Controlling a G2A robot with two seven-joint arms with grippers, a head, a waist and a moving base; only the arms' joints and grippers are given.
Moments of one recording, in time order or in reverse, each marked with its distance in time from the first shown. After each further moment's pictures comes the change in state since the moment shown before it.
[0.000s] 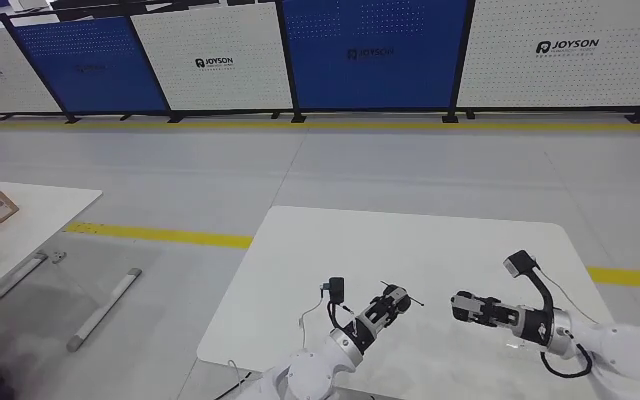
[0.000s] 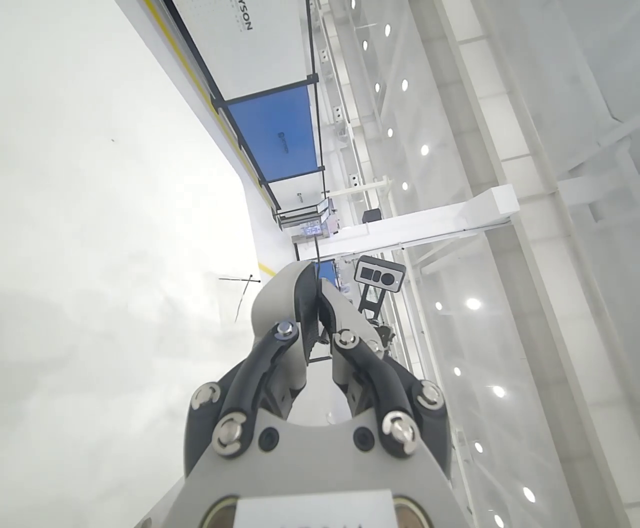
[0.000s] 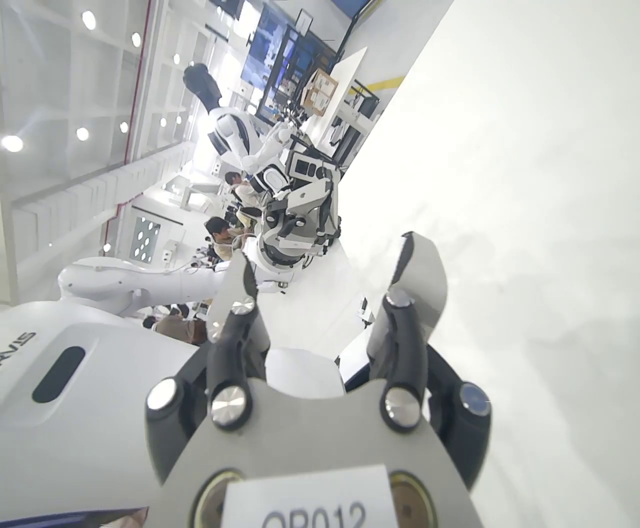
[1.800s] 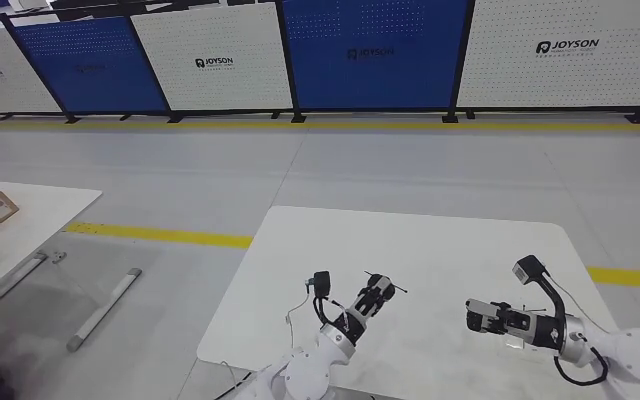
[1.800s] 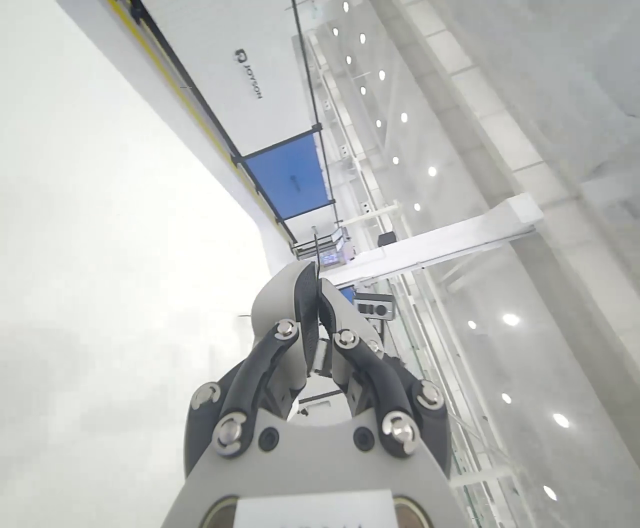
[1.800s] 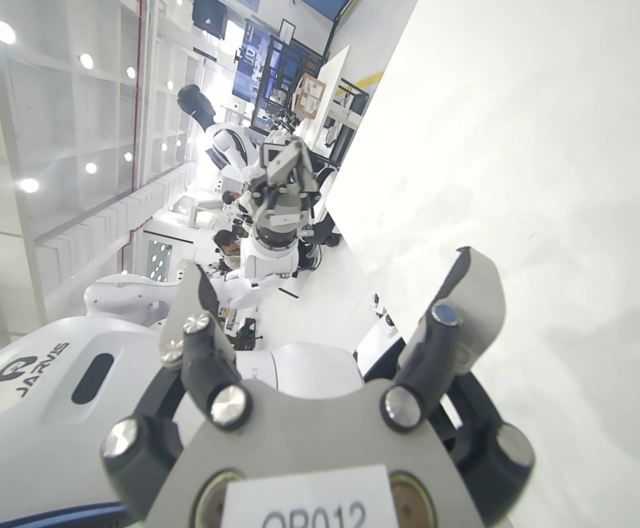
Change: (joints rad) left arm 0.030 -0.009 -0.058 -0.009 0.145 0.062 0.084; right arm -0.033 0.011 0.043 -0.027 0.026 0.074 0.042
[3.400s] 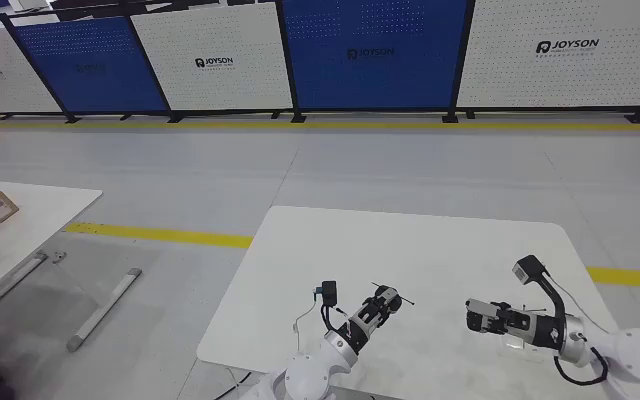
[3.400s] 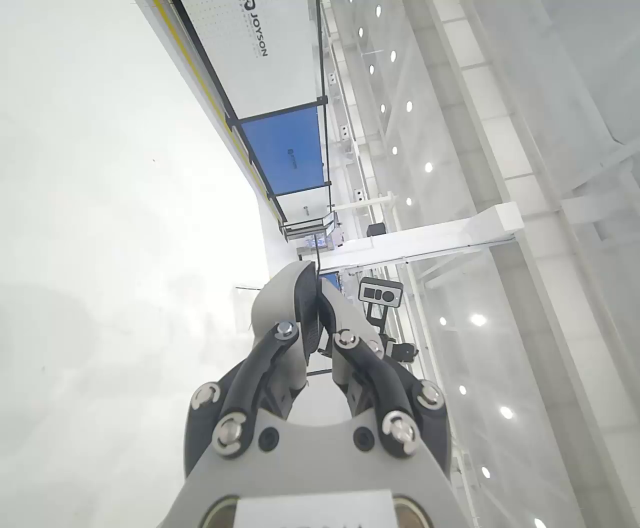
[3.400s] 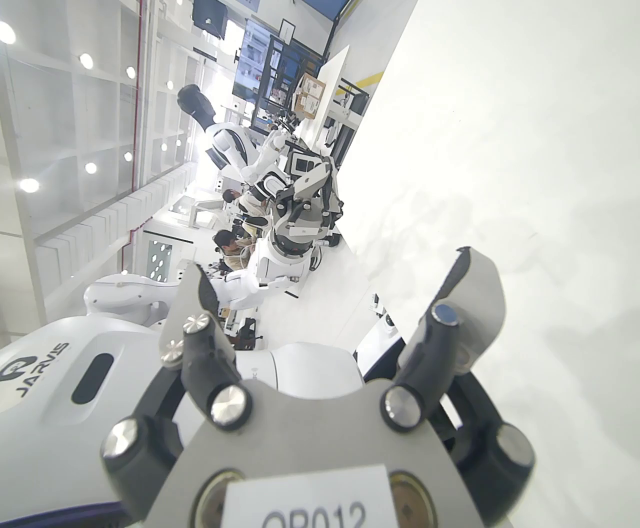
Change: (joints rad) left arm 0.014 -0.012 0.007 0.027 -0.130 -0.082 -0.089; right arm 0.000 0.000 0.000 0.000 0.000 0.000 0.000
